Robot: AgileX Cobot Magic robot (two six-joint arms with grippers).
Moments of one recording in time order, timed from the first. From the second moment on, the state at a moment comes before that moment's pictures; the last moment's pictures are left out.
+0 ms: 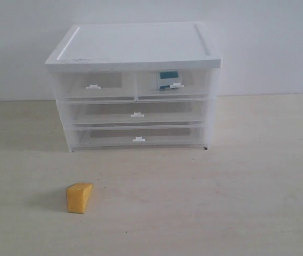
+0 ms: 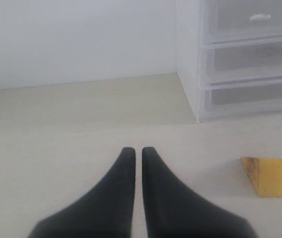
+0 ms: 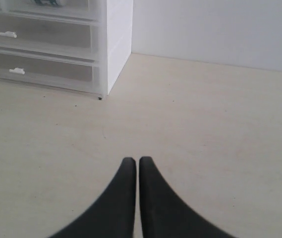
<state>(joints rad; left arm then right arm) -0.01 0.00 0.00 0.01 0.26 0.05 0.24 0.00 0.00 -0.10 0.33 0.03</state>
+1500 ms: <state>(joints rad) -0.05 0.87 -0.58 0.15 -0.15 -0.23 0.24 0.00 0.00 -0.10 0.33 0.03</state>
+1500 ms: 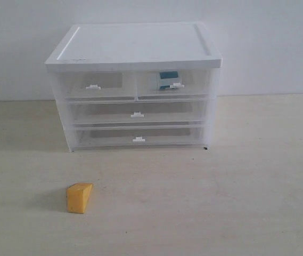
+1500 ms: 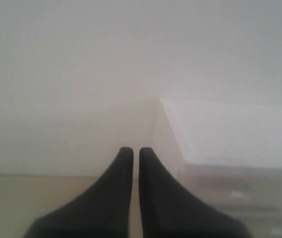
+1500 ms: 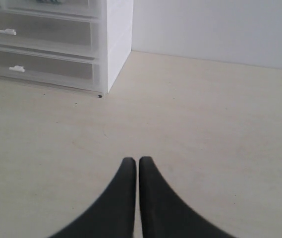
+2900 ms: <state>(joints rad) -0.52 1.69 -0.56 -0.37 -0.95 0.20 0.24 0.00 0.00 -0.10 0.33 0.03</state>
